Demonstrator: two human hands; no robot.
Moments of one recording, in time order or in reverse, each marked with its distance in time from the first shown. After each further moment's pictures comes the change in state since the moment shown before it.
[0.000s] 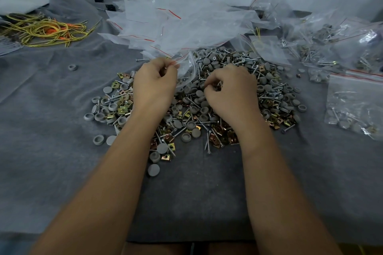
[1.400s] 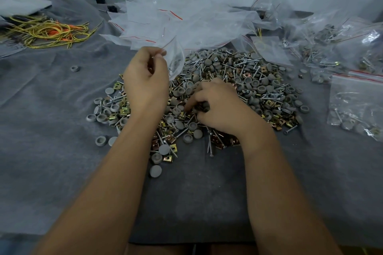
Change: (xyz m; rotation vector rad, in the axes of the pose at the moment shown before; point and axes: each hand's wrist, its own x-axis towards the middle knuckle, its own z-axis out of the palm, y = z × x) left_hand 0.000 0.005 -0.004 -0.141 0.262 0.081; right_hand -0.002 -0.004 0.004 -0.017 -0.424 -0.287
